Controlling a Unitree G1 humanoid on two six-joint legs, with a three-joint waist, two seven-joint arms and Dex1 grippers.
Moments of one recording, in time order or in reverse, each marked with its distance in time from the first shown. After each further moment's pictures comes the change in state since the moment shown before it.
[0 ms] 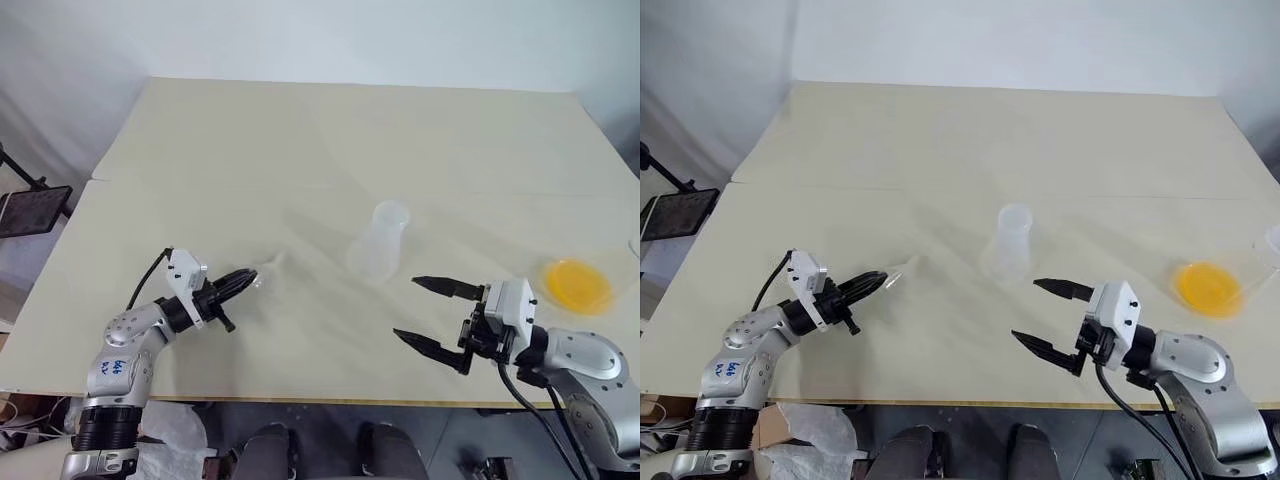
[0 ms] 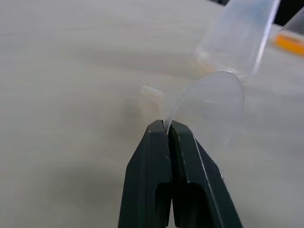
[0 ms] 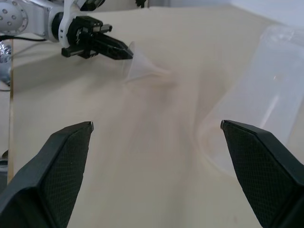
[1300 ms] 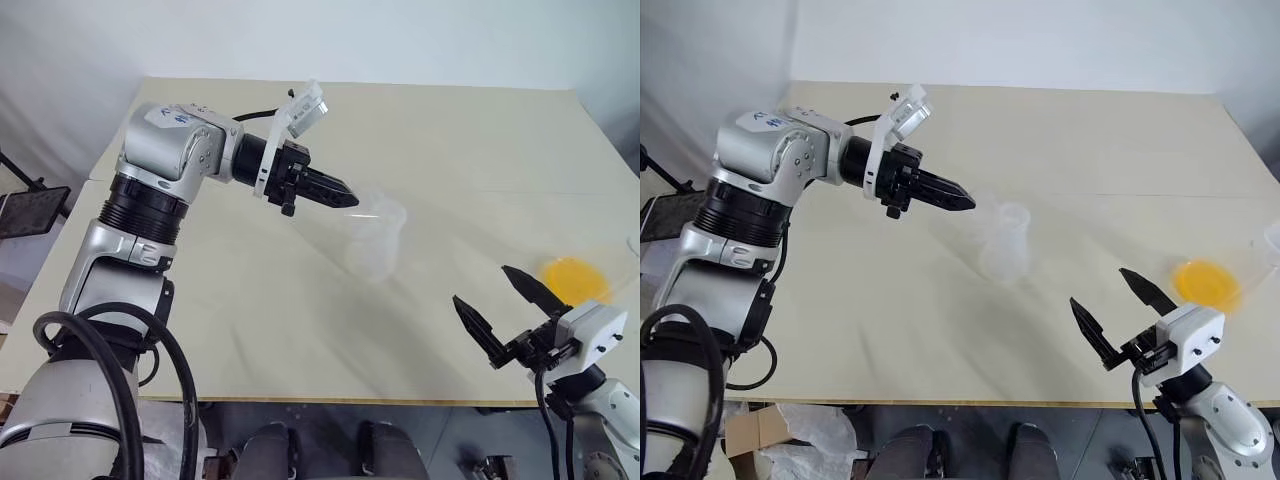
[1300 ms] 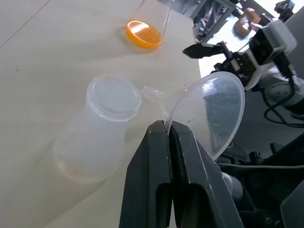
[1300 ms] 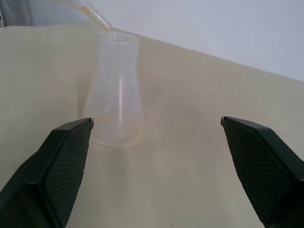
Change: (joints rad) left arm -1.115 0.047 -0.473 0.416 -0.009 0.755 -0.399; right arm 0.270 0.215 -0.220 -0.035 -0.061 -0.185 -0.252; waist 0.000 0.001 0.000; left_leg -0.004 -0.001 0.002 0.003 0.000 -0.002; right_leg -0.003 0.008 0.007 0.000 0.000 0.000
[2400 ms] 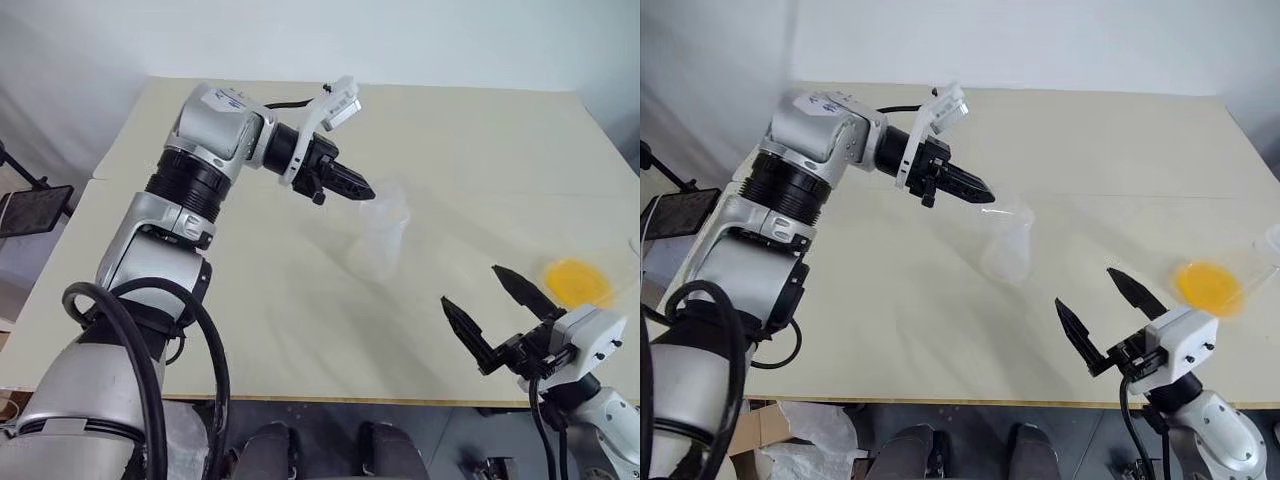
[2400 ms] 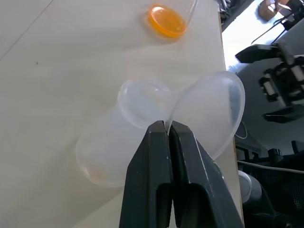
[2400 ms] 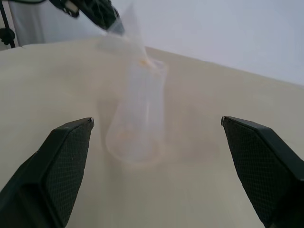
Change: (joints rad) left arm -0.161 -0.183 -0.057 0.351 0.225 -0.116 -0.029; right arm 0.067 0.019 0.048 -0.204 0.028 0.090 -0.120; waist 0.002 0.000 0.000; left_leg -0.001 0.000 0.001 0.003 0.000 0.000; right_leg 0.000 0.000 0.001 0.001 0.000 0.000
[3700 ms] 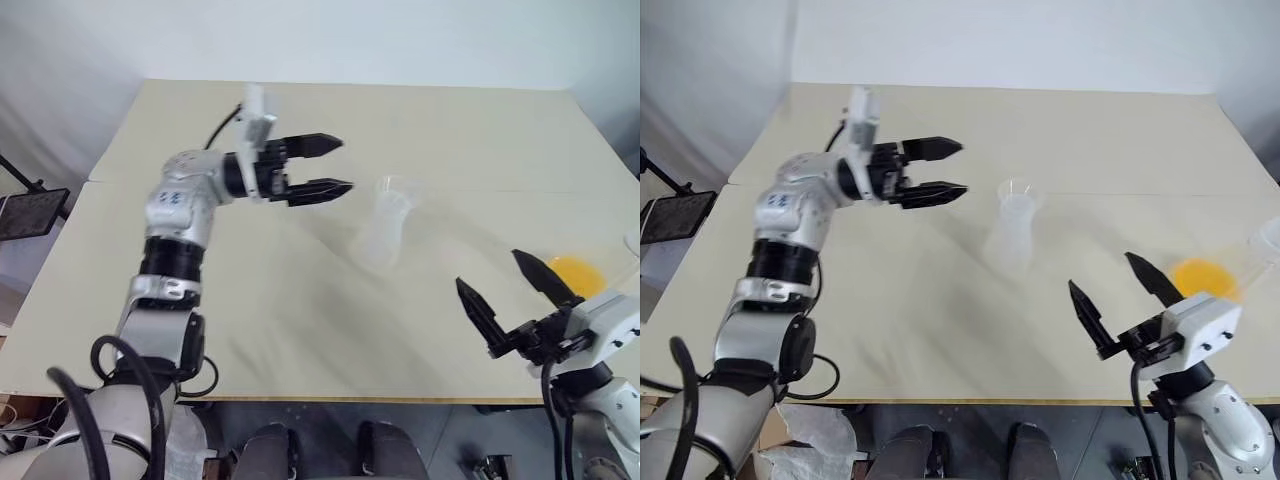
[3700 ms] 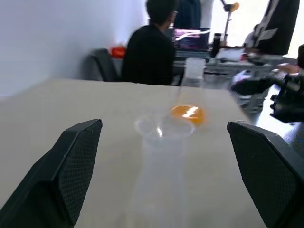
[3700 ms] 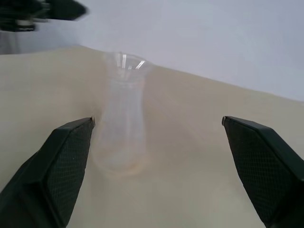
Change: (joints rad) left arm 0.446 0.015 0.452 -0.231 -0.091 -0.653 0.021; right arm -0.054 -0.001 -0.065 0.044 0.019 -0.002 -0.031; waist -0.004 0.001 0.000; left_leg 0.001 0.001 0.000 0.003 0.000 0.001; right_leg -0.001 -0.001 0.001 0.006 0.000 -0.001
